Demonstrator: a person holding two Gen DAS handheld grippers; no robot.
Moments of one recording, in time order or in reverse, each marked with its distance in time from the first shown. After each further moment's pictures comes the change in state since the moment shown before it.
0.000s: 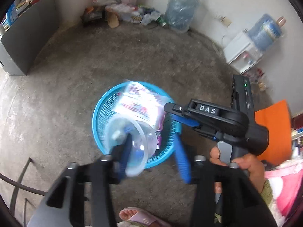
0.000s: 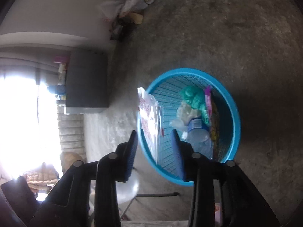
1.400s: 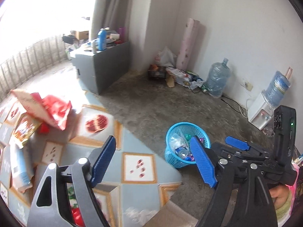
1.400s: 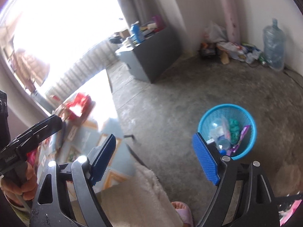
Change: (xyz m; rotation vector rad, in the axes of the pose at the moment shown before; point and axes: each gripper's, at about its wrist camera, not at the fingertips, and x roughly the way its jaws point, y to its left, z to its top) left arm -0.301 0.073 -0.219 -0.239 -0.517 0.264; right arm -0.139 0.178 -0.243 -0.907 -0.124 0.014
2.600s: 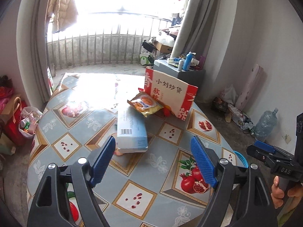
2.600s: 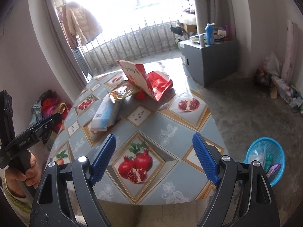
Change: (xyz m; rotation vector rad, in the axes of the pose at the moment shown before) left arm -0.159 0.173 -0.099 -0.366 -0.182 0.375; right arm 0.019 0.187 -0.019 -0.365 0.056 0.195
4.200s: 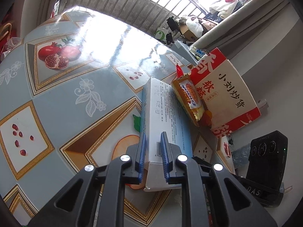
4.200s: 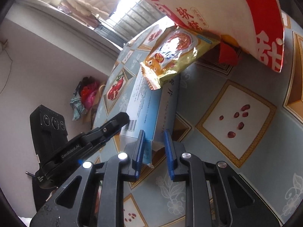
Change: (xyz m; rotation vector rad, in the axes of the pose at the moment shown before) left arm 0.159 0.108 0.000 -0.414 0.201 -0.159; right arm 0.207 0.073 0.034 0.200 0.362 0.462
